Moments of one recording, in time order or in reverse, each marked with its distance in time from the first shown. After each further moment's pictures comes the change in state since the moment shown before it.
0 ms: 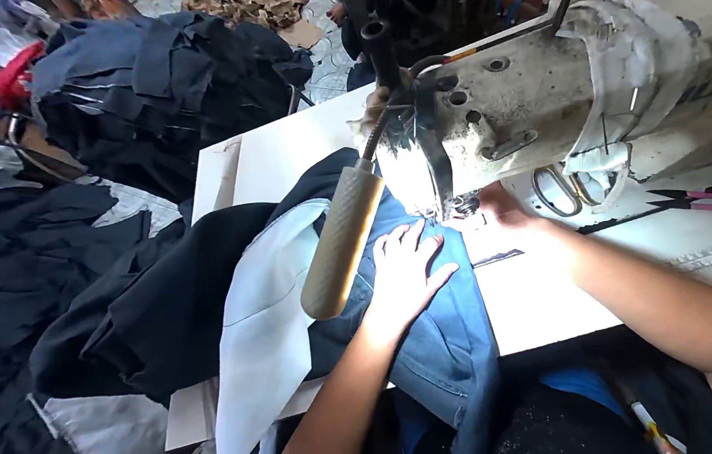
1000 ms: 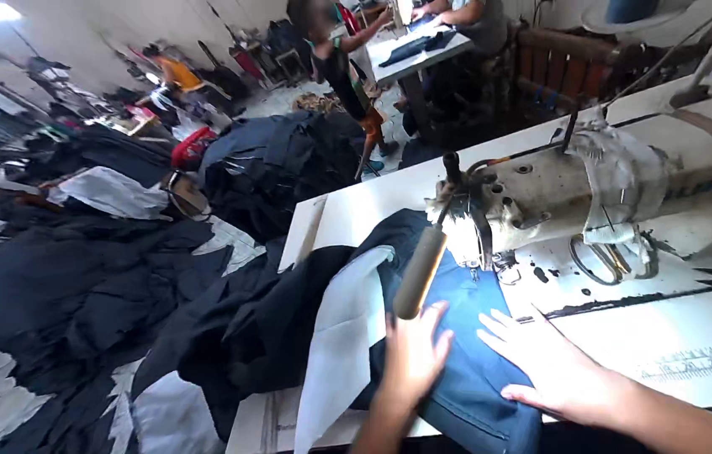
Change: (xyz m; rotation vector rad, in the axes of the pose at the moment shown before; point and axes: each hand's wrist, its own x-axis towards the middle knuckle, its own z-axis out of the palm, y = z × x) left_hand -0.045 -0.004 -0.038 -0.075 -0.010 -0.300; right_hand -0.082 -0.041 0.010 0.050 -0.498 -0.004
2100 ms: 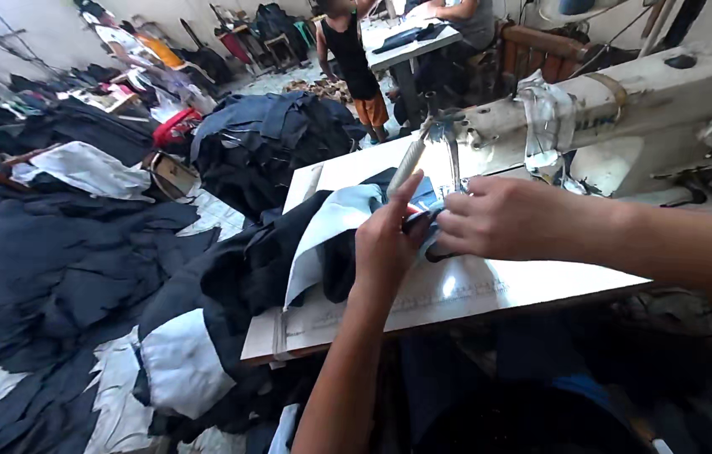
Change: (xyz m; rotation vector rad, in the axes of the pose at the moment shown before) left_hand -0.019 0.065 -0.087 -0.099 0.577 0.394; right_hand 0.000 -0.120 -0.133 -0.895 0.462 -0.759
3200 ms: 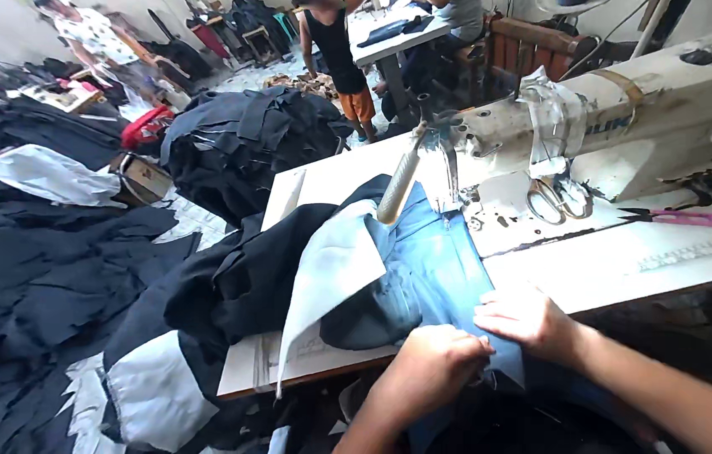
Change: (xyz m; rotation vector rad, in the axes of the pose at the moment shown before) left_hand -0.093 0.003 0.027 -0.400 -0.596 0.255; right_hand -0.114 -0.116 0.130 0.409 0.303 0.540
